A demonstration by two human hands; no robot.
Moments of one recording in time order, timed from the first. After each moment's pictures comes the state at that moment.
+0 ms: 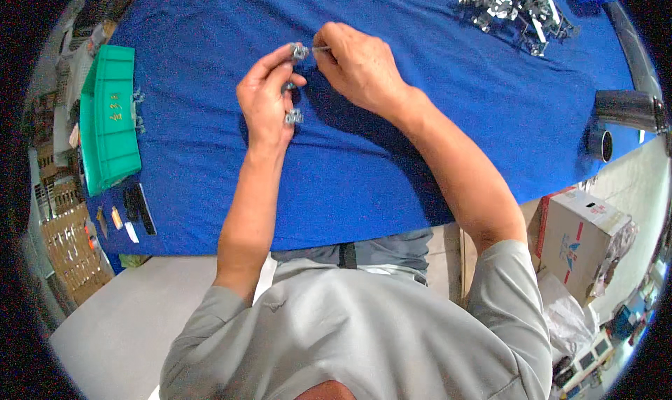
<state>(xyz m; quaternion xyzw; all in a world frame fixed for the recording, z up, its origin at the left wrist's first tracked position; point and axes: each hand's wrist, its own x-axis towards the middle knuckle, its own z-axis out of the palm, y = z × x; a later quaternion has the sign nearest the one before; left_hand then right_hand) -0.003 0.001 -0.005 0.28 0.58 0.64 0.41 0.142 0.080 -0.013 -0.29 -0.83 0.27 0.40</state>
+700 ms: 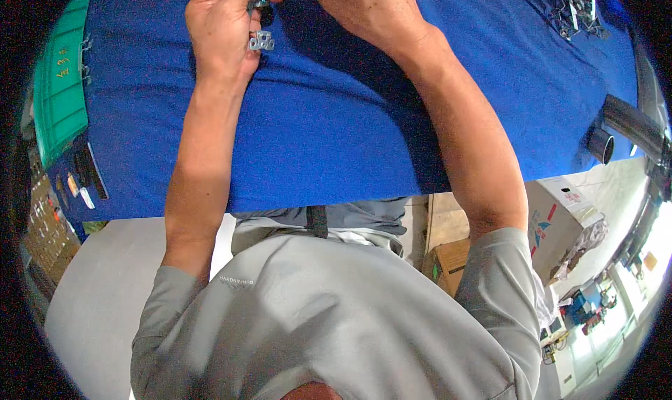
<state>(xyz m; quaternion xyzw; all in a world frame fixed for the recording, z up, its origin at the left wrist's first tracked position) -0.004 0.001 0.002 0.29 0.54 0.66 0.44 0.143 0.080 -0.003 -0.27 -0.83 0.28 0.39</state>
